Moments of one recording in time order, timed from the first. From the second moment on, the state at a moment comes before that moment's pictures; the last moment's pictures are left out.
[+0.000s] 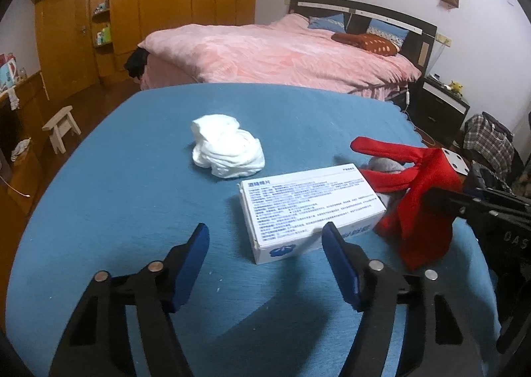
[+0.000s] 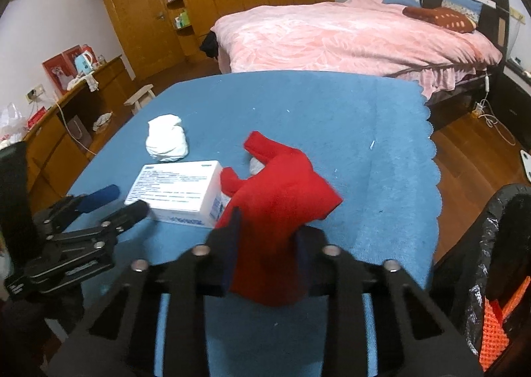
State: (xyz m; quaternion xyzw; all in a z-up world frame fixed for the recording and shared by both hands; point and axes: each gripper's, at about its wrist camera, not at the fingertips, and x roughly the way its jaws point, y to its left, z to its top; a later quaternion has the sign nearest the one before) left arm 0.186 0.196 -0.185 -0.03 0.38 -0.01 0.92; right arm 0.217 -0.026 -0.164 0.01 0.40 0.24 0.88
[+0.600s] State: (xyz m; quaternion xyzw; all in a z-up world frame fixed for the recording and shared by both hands) left arm 0.186 0.163 -0.190 -0.04 0.41 -0.10 0.91; right arm 0.213 -0.047 -0.137 0.03 0.38 0.23 0.90
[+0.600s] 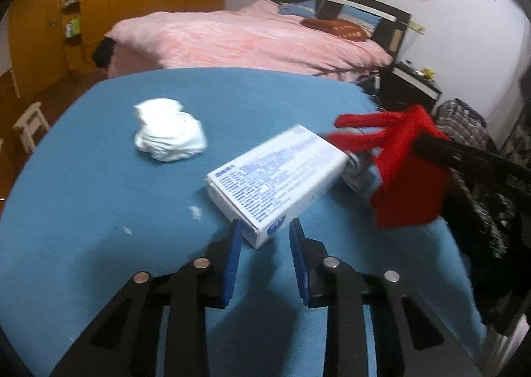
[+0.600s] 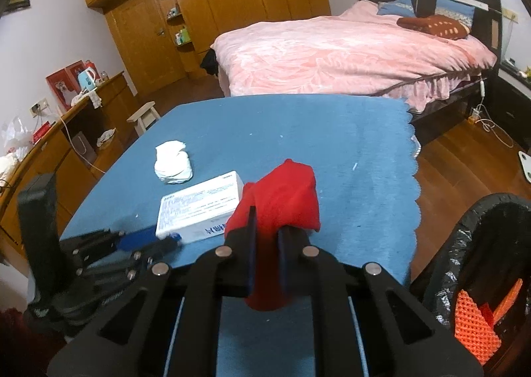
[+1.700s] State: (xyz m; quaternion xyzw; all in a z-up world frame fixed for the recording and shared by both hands) left arm 0.199 0.163 -0.188 -0.02 0.41 -0.05 0.91; right arm 0.220 -0.053 -0.145 0.04 0.39 0.22 0.89
